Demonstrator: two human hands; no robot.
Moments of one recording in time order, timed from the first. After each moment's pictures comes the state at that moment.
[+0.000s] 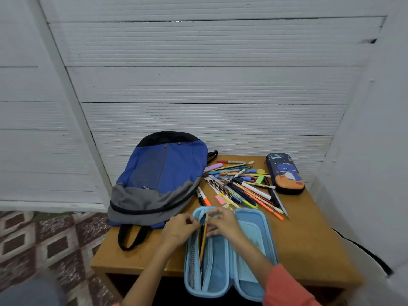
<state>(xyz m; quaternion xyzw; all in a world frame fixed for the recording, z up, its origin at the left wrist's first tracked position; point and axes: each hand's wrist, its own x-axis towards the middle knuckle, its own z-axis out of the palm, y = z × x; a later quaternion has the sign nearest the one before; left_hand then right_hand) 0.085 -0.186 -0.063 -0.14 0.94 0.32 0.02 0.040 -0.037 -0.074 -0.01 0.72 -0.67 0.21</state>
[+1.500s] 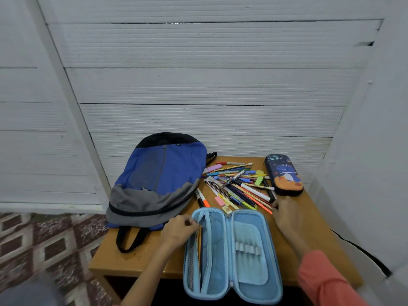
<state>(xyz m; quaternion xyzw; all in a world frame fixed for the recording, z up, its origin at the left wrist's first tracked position) 0.084 -0.190 -0.068 -0.13 0.93 0.33 0.02 -0.039 0.117 -0.099 0.04 0.98 -0.16 -0.13</state>
